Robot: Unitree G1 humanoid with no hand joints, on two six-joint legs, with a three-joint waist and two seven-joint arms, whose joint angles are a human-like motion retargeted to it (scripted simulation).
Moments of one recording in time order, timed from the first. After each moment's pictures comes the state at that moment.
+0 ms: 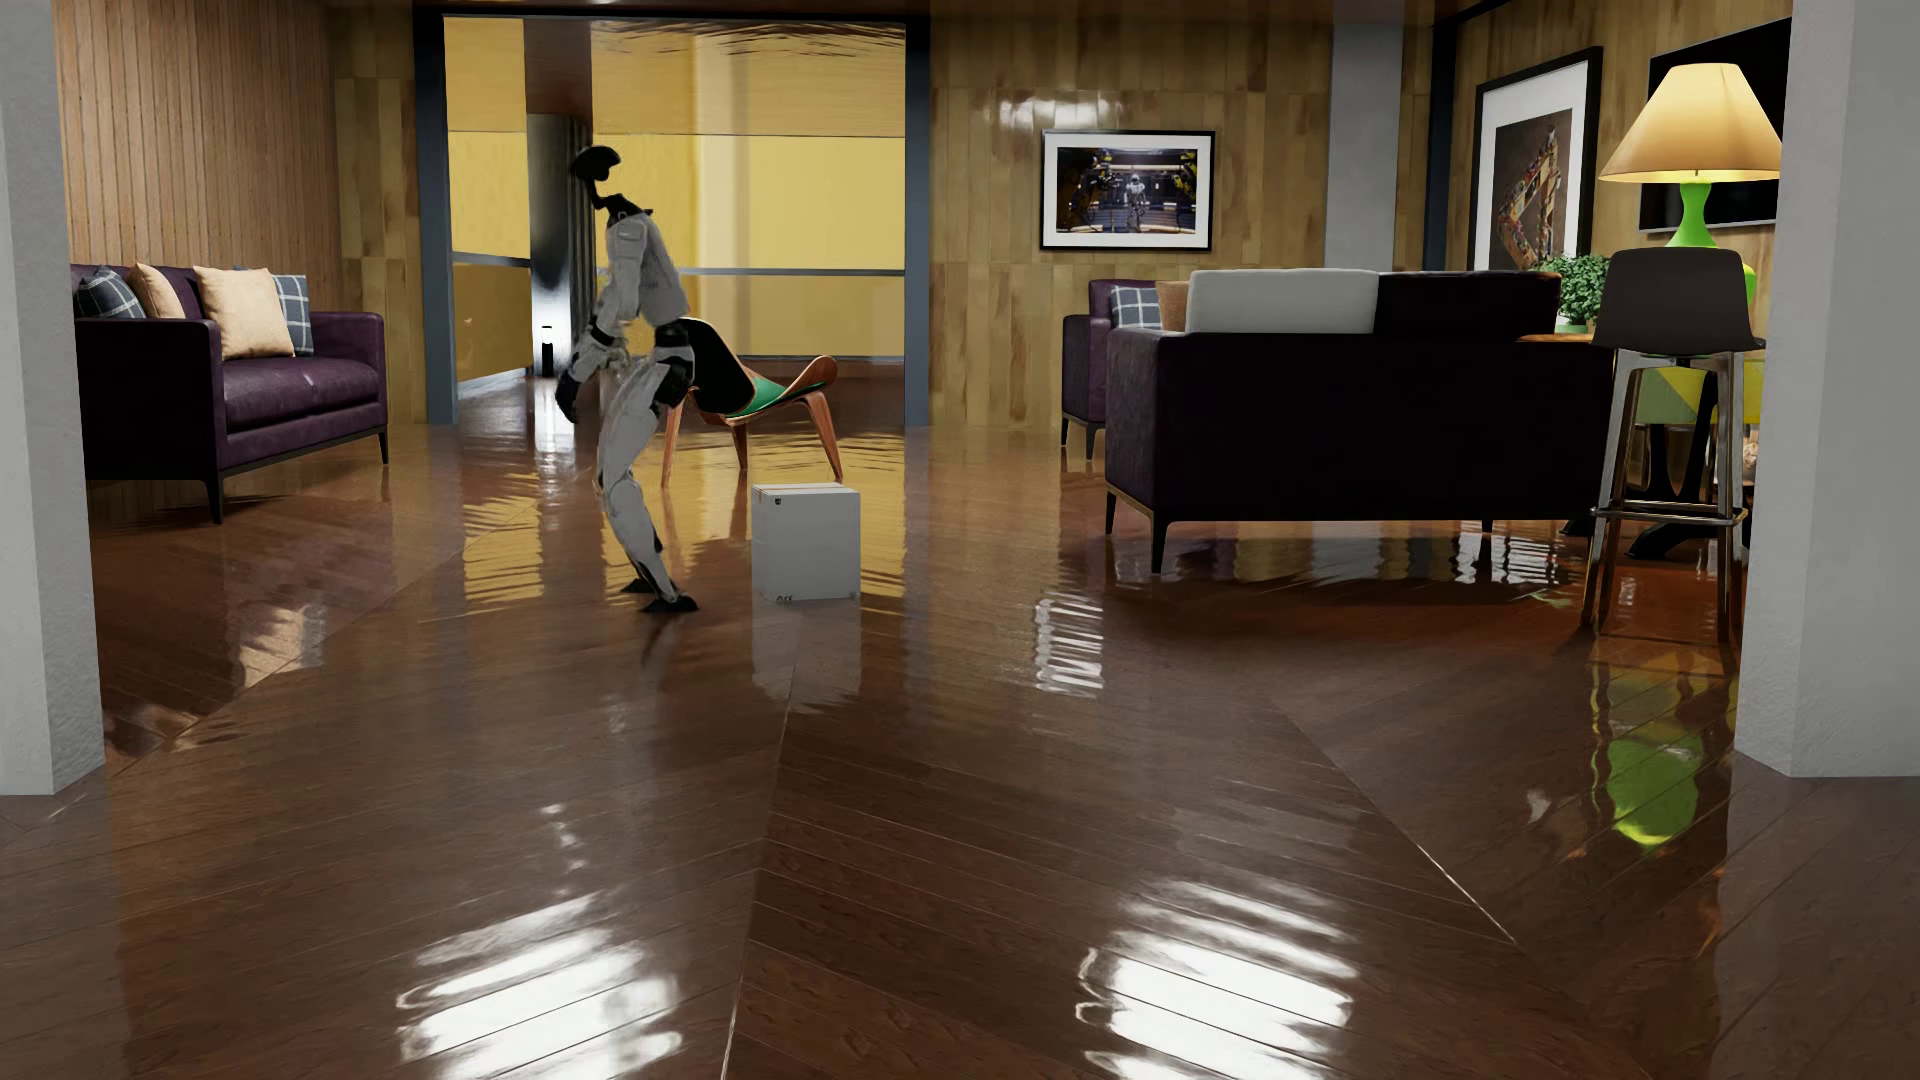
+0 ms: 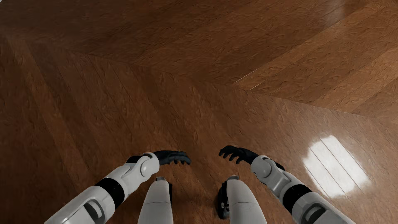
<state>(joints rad) -0.46 -0.48 0.02 0.13 -0.06 -0.03 0.00 -0.02 0.43 0.84 0.78 -0.54 -0.49 -0.25 -0.16 0.44 -0.31 -0.05 0.12 -0.84 0.63 0.77 0.91 0.31 -0.18 -0.15 -0.14 -0.20 0.12</state>
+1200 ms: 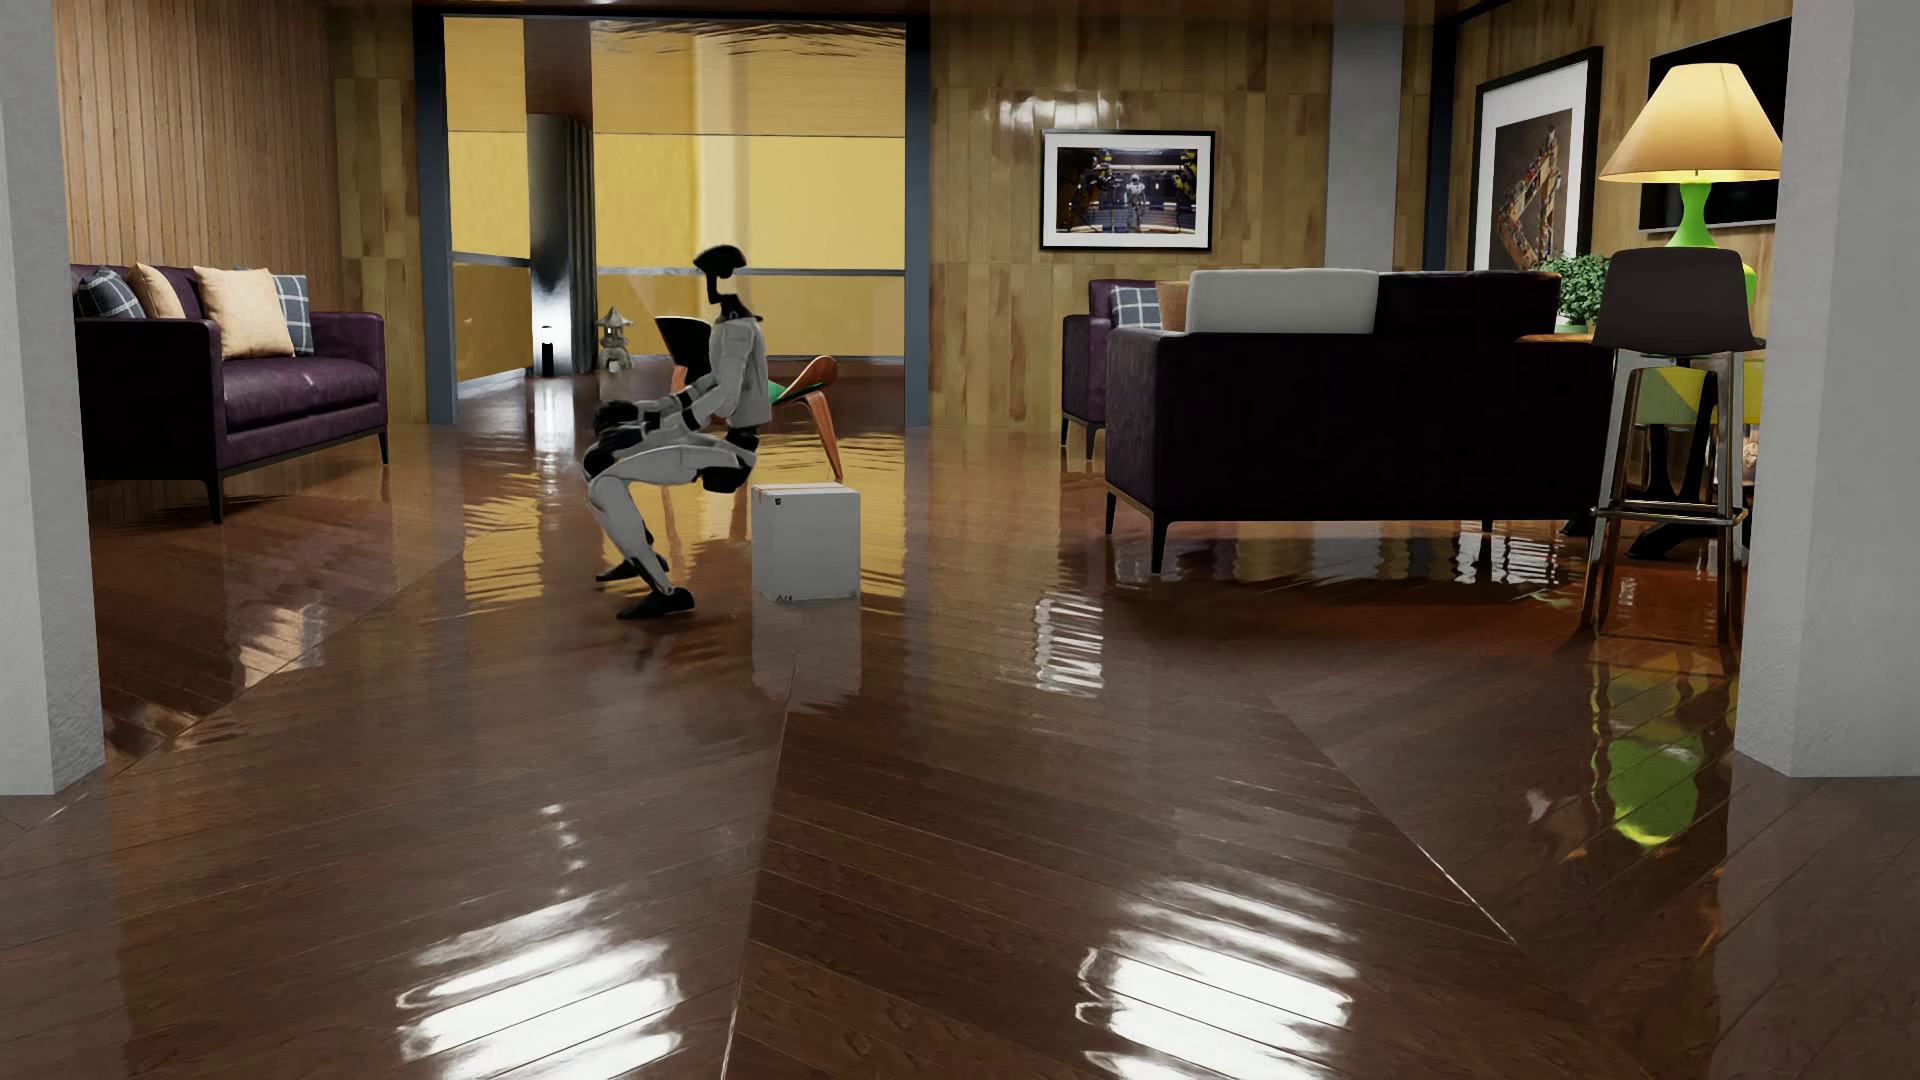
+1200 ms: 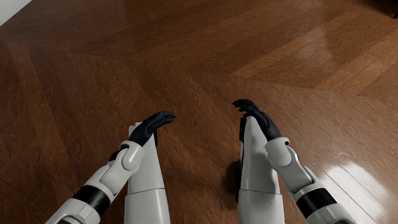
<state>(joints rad) -1.03 -1.14 -0.01 0.19 -0.13 -0.03 -0.21 0.14 0.64 1.97 1.97 -0.38 -0.34 -0.36 -0.22 0.51 -0.38 -0.16 0.17 -0.51 0.35 0.46 0.39 0.23 -0.11 -0.18 -0.25 0.19 -0.14</state>
